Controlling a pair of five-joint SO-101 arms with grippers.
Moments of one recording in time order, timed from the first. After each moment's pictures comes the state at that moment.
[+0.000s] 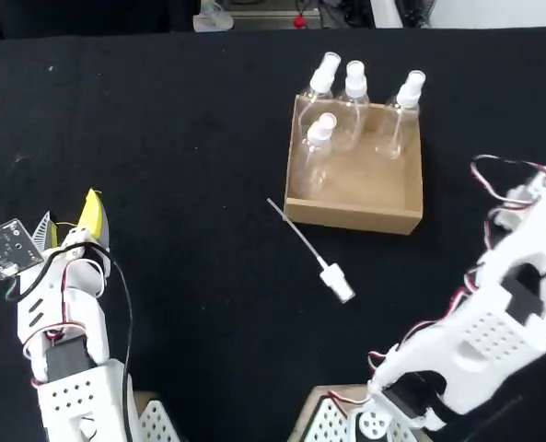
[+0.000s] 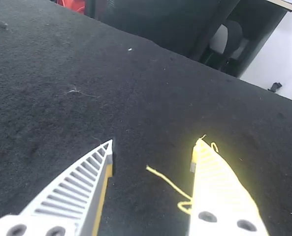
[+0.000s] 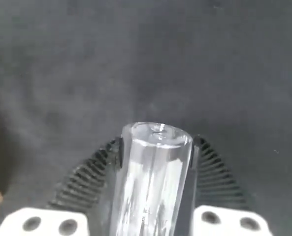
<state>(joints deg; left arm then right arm) -24.4 -95.2 96.7 21.3 10.9 46.3 25.6 -8.0 66.8 11.5</state>
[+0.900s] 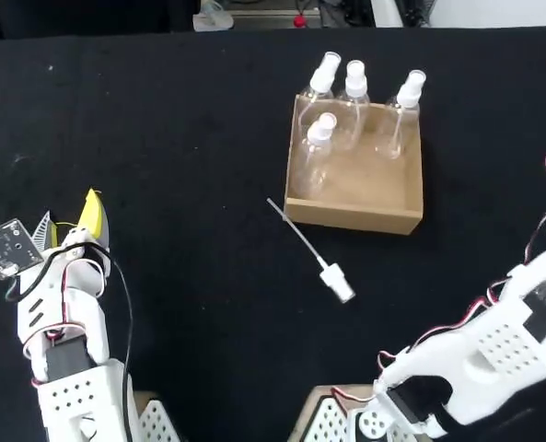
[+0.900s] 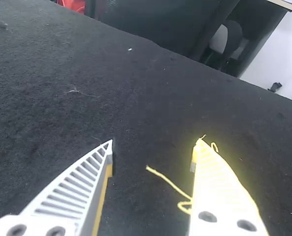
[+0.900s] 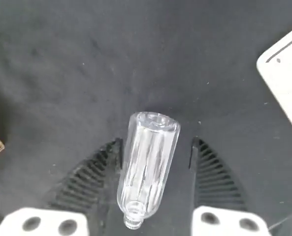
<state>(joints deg) -24.4 -95.2 96.7 21.3 10.9 54.2 25.6 -33.6 96.5 13.8</state>
